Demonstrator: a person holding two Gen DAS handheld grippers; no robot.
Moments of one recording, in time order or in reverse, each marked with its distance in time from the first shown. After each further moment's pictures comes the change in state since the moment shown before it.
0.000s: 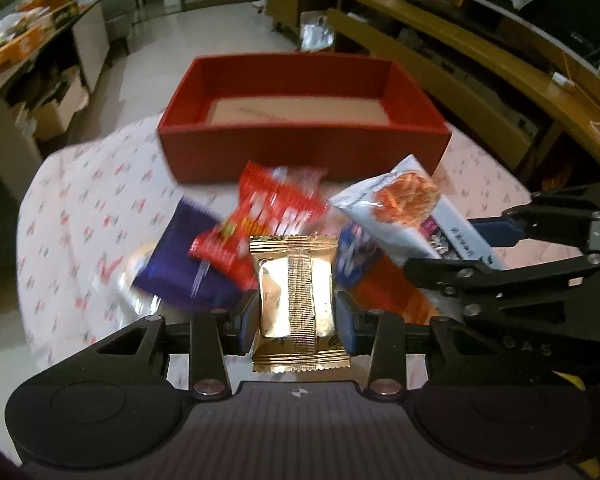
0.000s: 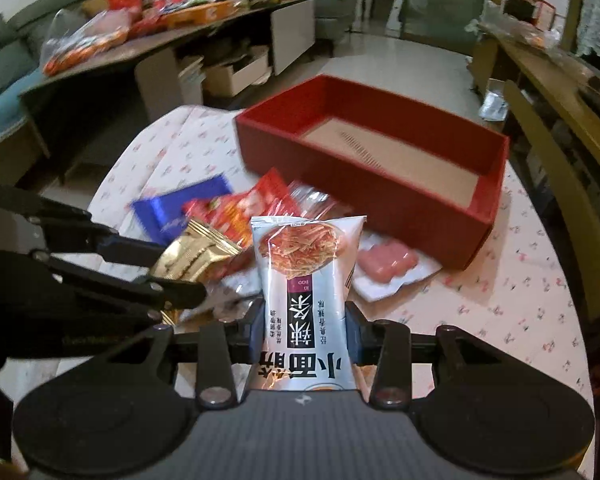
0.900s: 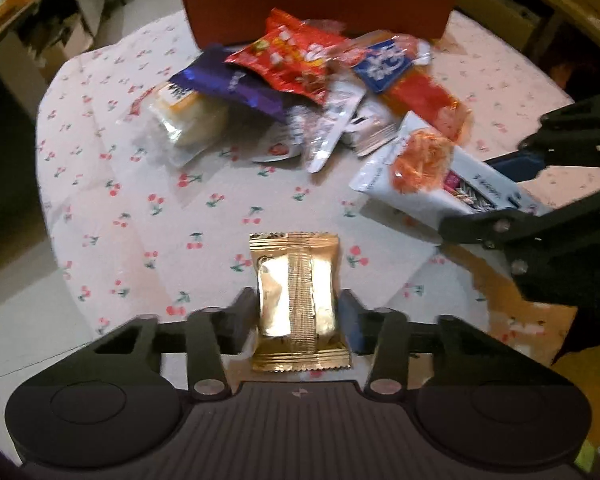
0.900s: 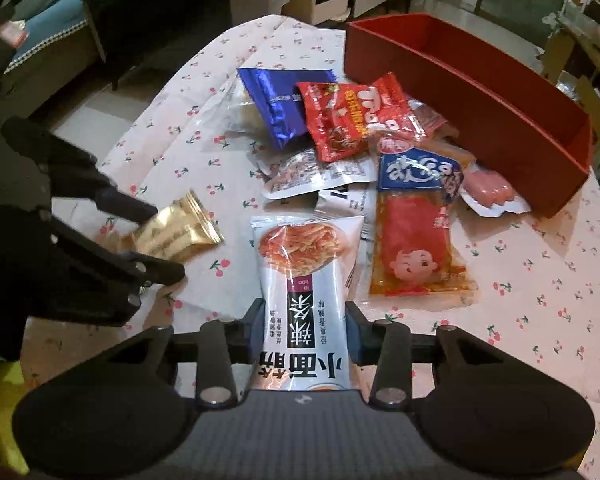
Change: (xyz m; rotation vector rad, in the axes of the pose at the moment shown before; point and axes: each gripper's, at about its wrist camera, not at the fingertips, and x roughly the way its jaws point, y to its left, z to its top) left arm -0.011 0.022 -0.102 0.061 0.192 0.032; right arm 0.009 0.063 -0.068 -0.206 0.175 0.094
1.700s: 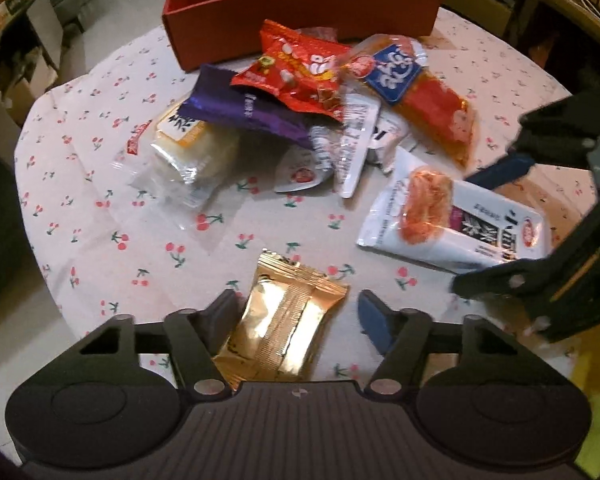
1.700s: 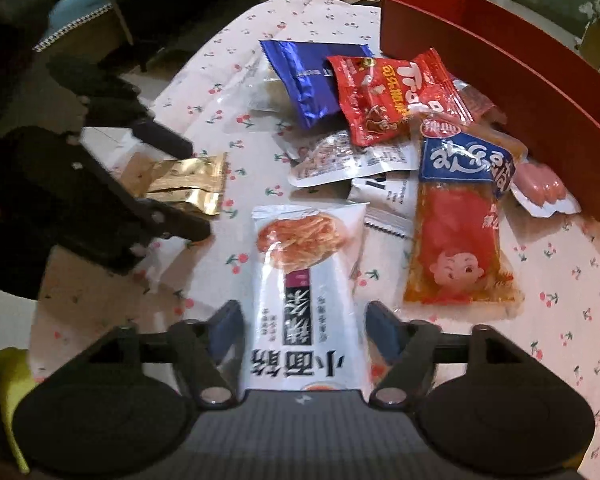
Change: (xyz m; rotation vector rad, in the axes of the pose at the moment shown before) left arm 0.017 0.033 0.022 0.147 -0.002 -0.045; right arm 0.034 -0.005 0.008 -0.043 0.053 0.115
